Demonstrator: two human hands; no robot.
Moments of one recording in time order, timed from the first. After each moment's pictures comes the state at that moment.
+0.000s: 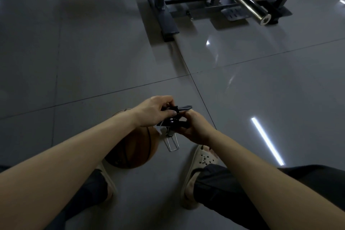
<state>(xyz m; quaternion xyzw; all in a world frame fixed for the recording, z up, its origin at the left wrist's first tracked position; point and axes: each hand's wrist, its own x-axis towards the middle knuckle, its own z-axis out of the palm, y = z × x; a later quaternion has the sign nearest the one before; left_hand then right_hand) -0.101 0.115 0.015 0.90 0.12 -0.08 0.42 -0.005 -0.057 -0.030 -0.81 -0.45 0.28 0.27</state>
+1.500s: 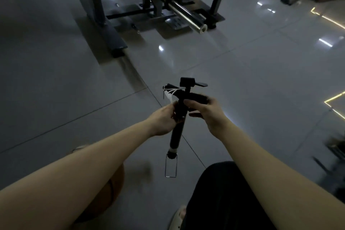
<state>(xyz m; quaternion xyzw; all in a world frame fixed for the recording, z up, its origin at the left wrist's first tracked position) 0.037 0.033 -0.012 0.88 0.05 -0.13 0.46 0.090 -0.134 0.040 -0.75 -0.07 0.25 0.60</state>
